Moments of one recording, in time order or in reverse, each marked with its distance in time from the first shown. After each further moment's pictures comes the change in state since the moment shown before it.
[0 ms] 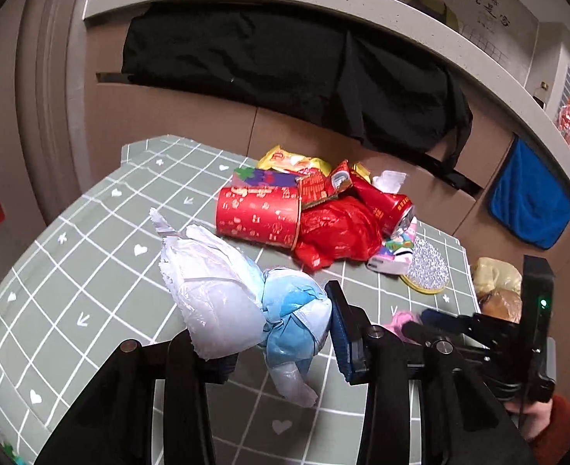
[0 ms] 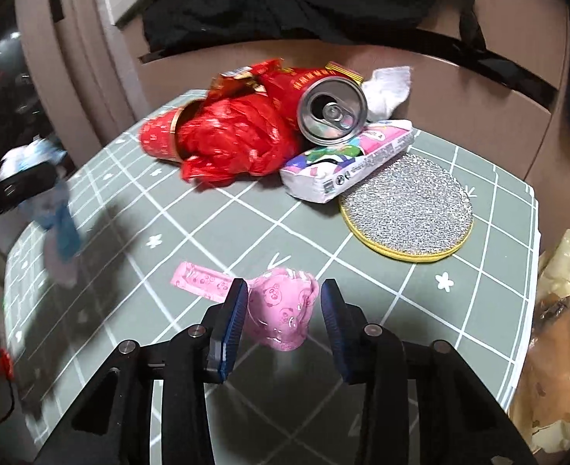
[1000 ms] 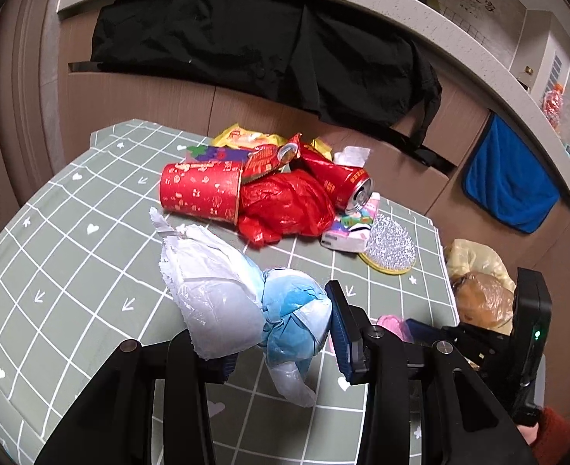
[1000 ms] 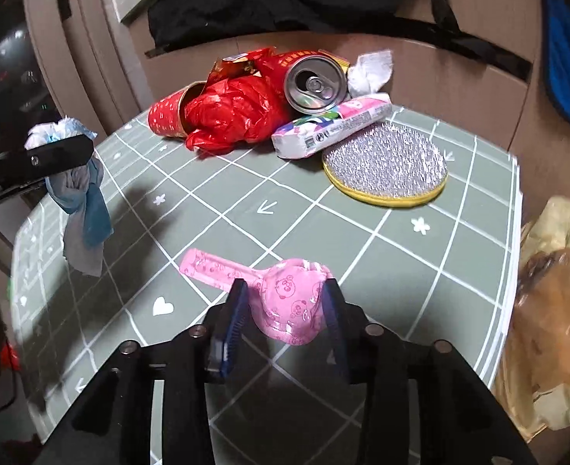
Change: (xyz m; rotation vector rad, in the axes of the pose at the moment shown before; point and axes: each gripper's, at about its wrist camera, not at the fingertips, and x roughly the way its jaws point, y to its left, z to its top) left arm 0.010 -0.046 -0.015 0.016 0.059 -0.056; right arm -0.022 -0.007 -0.036 -0.023 0.008 0.005
